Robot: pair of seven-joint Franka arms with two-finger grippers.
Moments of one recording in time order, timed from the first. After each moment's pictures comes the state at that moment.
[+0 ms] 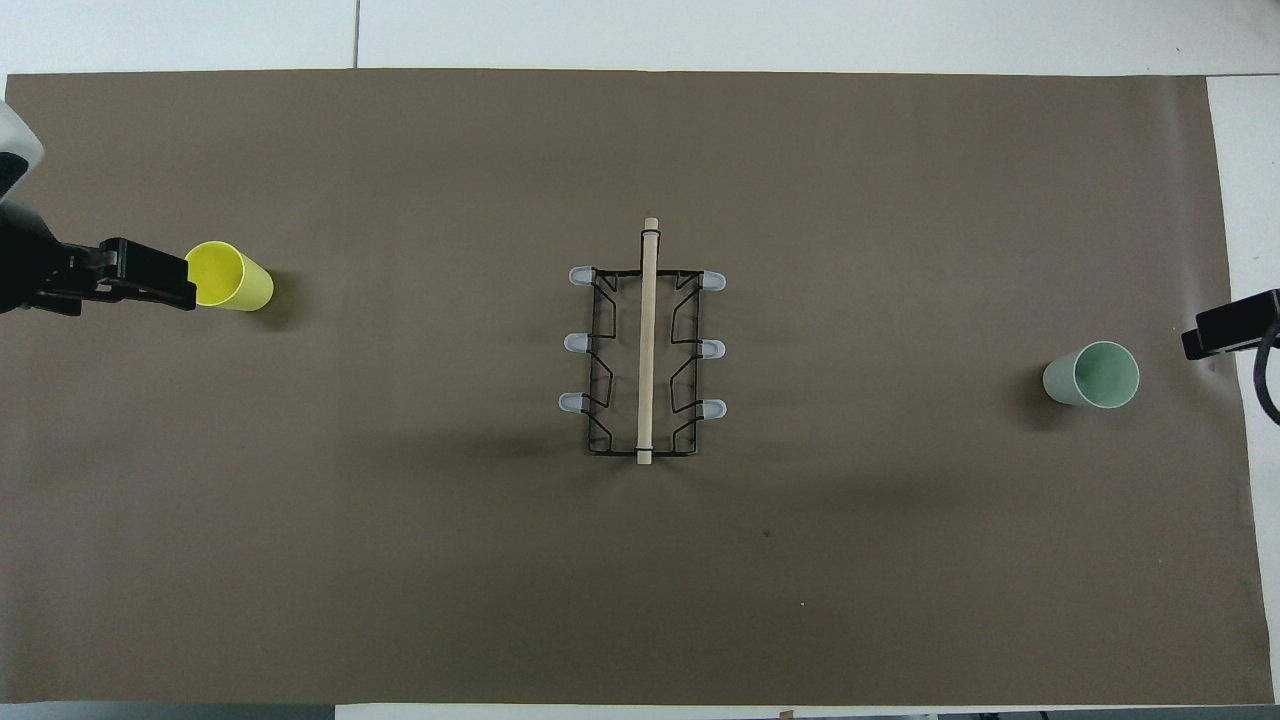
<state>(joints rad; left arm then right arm) -0.02 -0.01 -0.09 -1.59 -0.03 1.57 -0.06 -0.06 -0.05 -0.05 -1.61 -0.01 1.46 -0.14</state>
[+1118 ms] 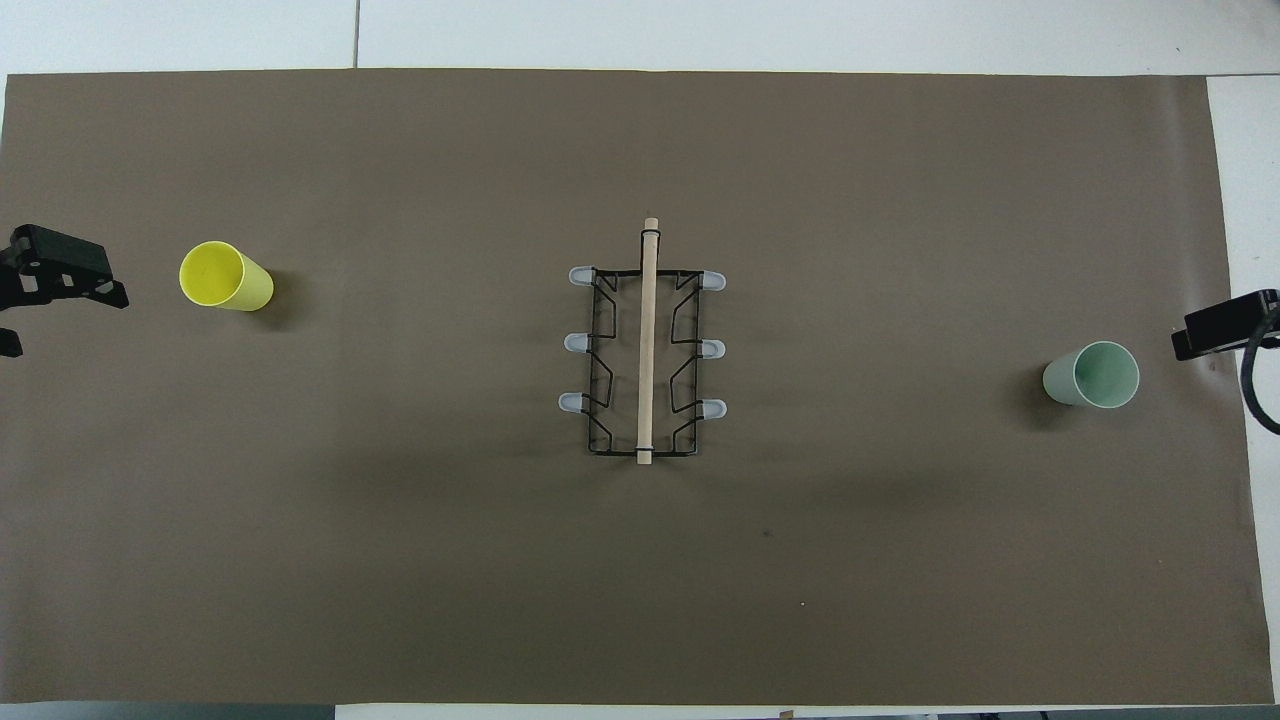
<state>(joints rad) 0.13 -0.02 -0.08 -1.64 -0.07 1.57 -0.34 -0.05 -0.05 -0.04 -1.61 -0.01 1.46 -0.14</state>
